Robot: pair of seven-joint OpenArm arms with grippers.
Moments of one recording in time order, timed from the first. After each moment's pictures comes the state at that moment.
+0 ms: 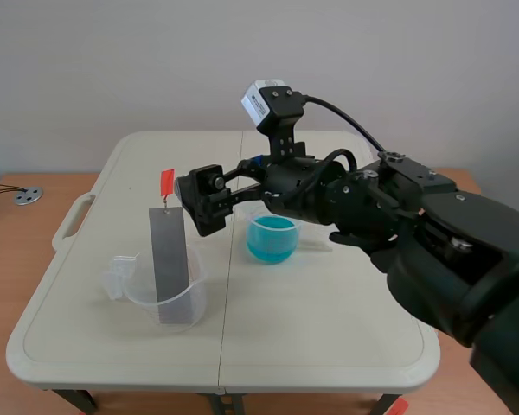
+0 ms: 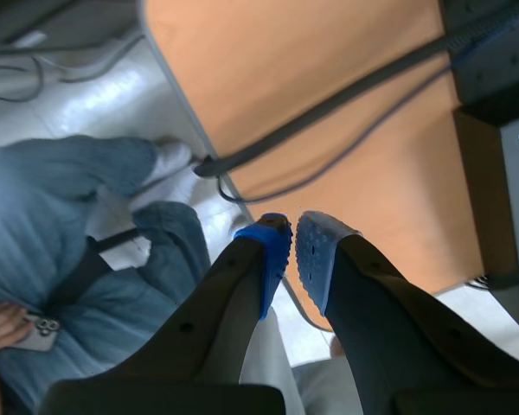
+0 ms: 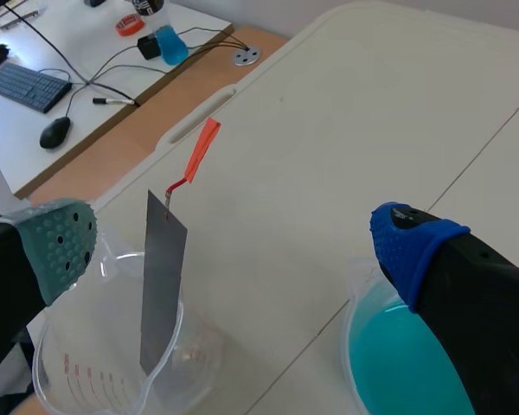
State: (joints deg) left arm 75.8 -32.4 -4.7 94.3 -8.6 -11.4 6.6; right arm 16.0 8.6 -28.8 70.2 27.8 25.6 -10.9
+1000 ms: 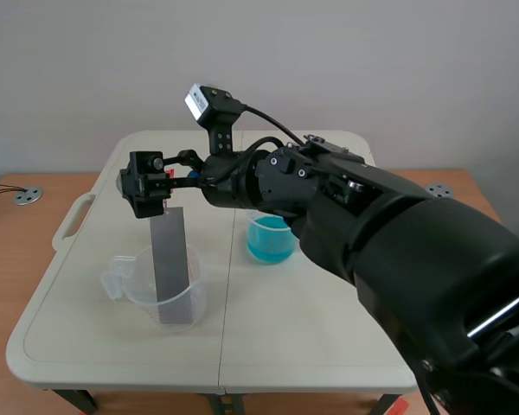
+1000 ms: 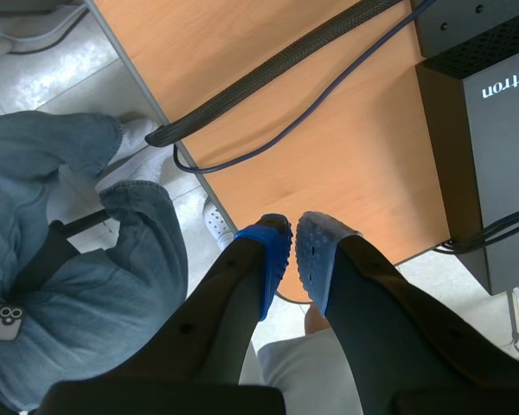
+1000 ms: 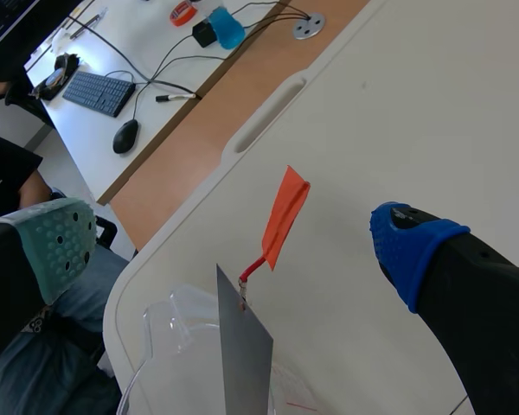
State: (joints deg) left arm 75.8 -32.4 -1.3 91.7 -8.6 -11.4 6.6; right arm 27.0 -4.8 -29.0 49.6 33.2 29.6 -15.6
